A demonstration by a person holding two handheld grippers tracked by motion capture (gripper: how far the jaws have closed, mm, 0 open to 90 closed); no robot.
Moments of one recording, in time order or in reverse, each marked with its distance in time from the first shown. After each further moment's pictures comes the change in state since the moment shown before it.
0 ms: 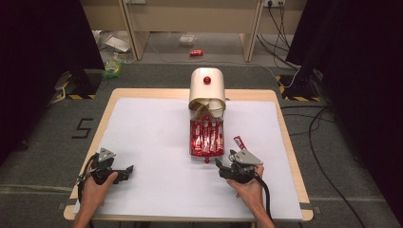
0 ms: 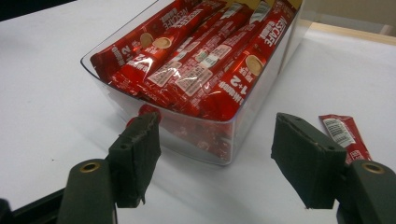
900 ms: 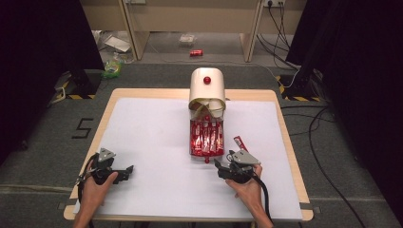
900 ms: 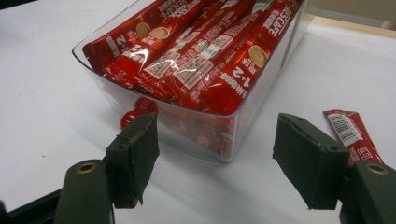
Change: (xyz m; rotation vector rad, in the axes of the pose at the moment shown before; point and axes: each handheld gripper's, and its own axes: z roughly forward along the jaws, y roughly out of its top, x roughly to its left) left arm 0.000 0.000 0.000 0.000 0.000 0.000; right arm 0.001 -0.003 0.006 0.019 -0.007 -0.003
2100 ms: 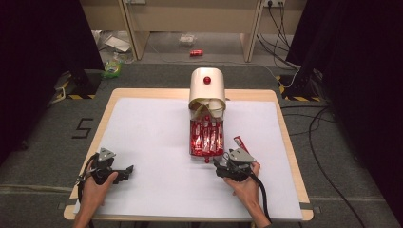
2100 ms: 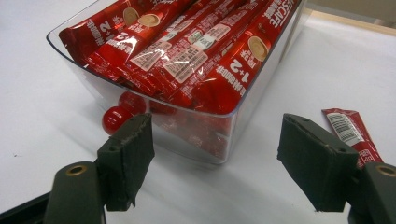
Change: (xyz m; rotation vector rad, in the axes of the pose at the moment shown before) left arm 0.000 0.000 0.000 0.000 0.000 -0.001; right arm 0.000 0.000 0.012 0.031 -0.032 -0.031
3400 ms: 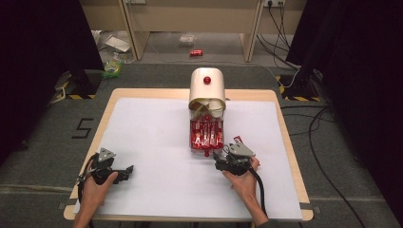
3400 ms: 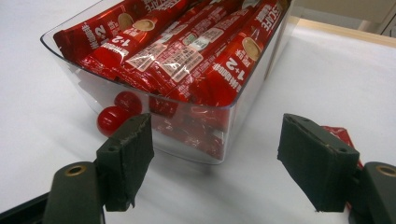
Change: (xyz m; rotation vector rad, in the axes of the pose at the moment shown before) left arm 0.000 0.000 0.000 0.000 0.000 0.000; right arm -0.007 0.012 0.011 -0.018 -0.034 0.032
